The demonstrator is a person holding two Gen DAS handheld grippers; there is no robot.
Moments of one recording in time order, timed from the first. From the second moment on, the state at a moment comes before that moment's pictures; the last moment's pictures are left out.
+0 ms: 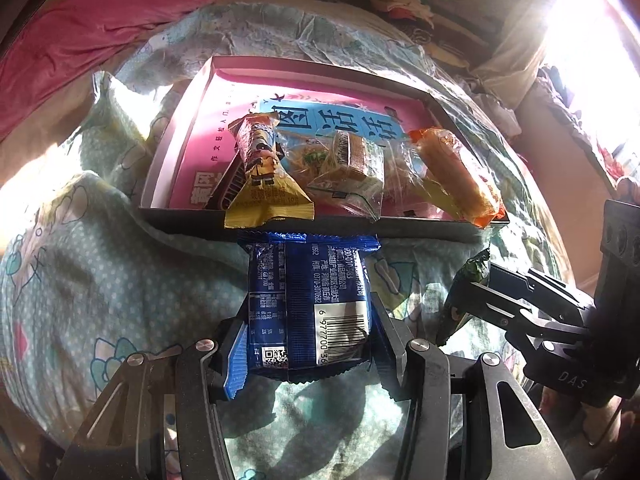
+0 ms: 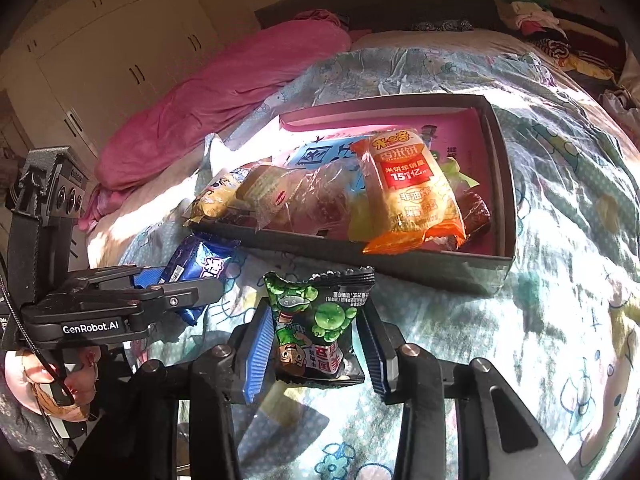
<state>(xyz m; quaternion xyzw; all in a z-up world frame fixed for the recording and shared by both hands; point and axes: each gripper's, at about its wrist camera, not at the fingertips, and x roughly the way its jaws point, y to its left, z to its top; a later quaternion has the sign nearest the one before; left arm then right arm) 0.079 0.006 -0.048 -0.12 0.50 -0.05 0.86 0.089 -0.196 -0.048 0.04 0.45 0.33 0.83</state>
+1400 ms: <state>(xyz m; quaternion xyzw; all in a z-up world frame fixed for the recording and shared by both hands) 0.077 0.018 -0.013 -0.11 0.46 -0.03 0.88 0.091 -0.241 -0.009 0.12 0.36 0.30 0.87</state>
